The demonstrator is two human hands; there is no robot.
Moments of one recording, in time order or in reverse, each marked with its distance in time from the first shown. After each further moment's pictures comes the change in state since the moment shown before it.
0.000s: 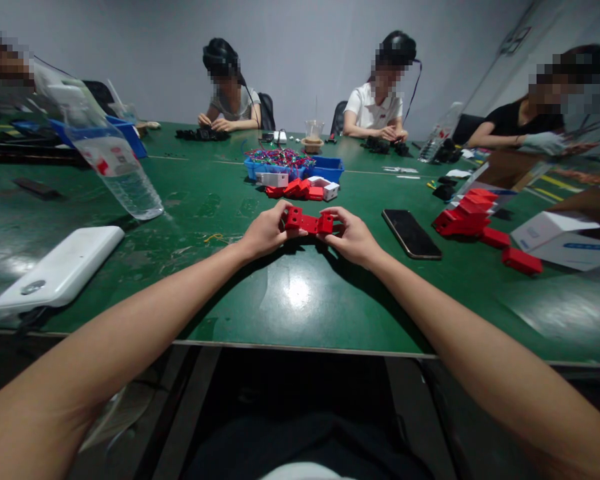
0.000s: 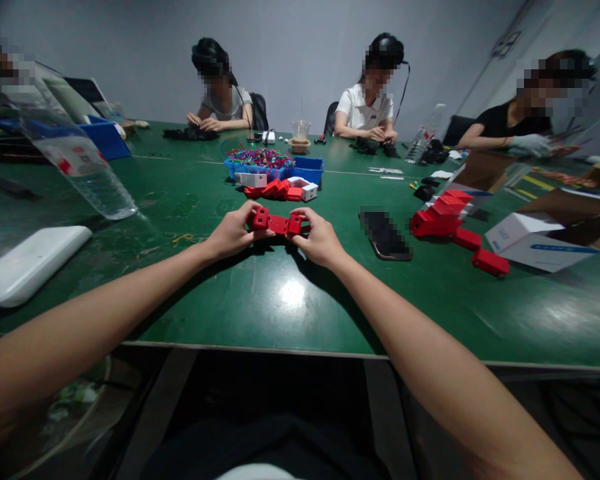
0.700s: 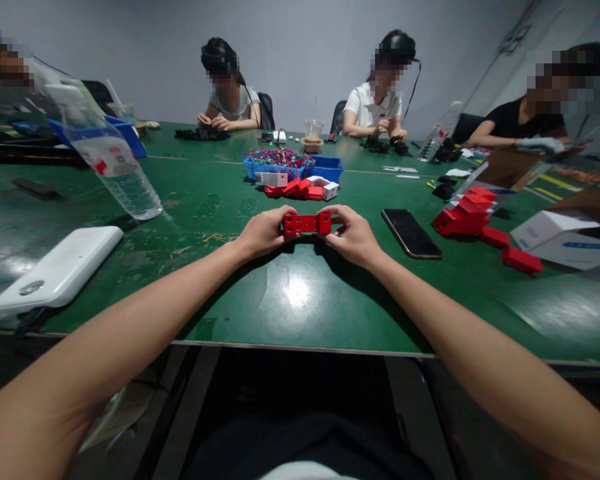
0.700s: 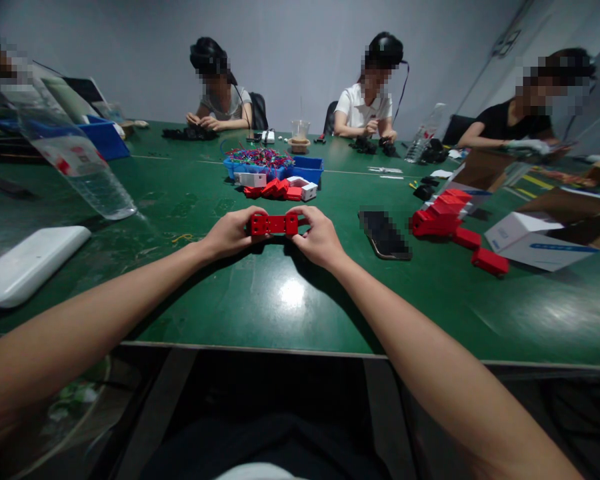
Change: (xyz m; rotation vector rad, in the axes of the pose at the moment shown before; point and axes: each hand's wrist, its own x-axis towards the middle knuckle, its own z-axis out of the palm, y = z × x) left_hand -0.002 -0.001 -0.005 0.130 -0.101 0.056; right_hand -0.003 -0.012 -0.002 -0.116 0.079 -0.132
